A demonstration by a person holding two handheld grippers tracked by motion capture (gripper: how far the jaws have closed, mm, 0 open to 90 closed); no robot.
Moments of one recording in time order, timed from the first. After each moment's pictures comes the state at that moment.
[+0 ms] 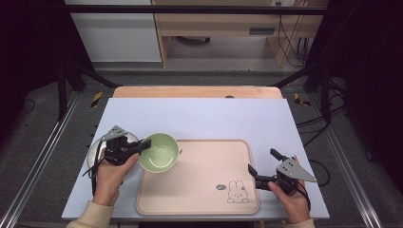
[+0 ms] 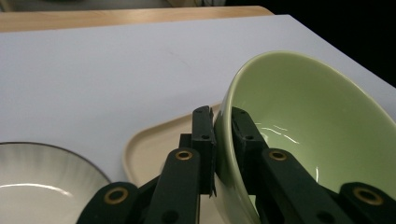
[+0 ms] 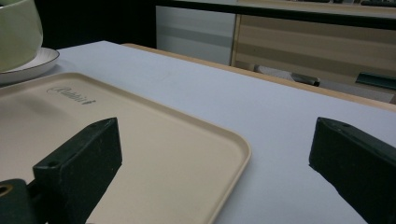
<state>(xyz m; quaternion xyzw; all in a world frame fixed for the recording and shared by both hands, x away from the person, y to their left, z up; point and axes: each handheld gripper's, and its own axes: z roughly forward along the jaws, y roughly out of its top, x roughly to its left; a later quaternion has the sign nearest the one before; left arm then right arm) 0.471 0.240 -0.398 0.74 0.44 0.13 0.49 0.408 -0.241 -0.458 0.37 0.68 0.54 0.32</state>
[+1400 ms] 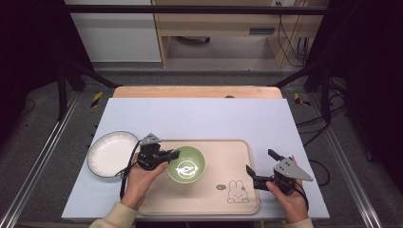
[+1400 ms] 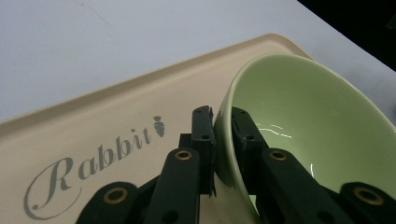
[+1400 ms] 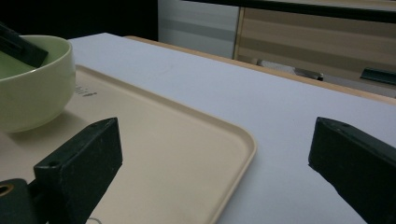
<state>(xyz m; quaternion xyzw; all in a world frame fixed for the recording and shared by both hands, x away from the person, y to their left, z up) 0.479 0.170 -0.438 0.78 0.42 0.07 0.47 0.411 -0.236 -0.462 0.37 0.69 0.53 0.32</state>
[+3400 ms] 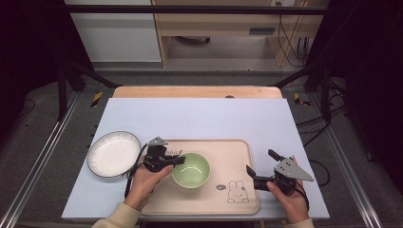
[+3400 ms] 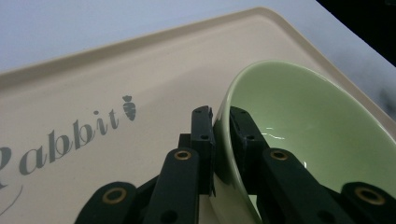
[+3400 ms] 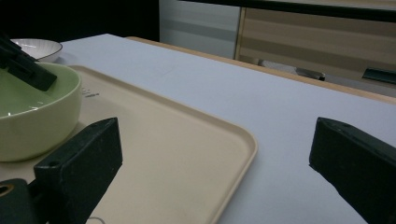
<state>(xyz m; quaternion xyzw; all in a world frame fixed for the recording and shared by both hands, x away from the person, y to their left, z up) 0.484 0.159 -0.454 0.79 0.41 0.02 0.45 0.410 -0.238 -0.461 0.37 0.69 0.53 0.32</state>
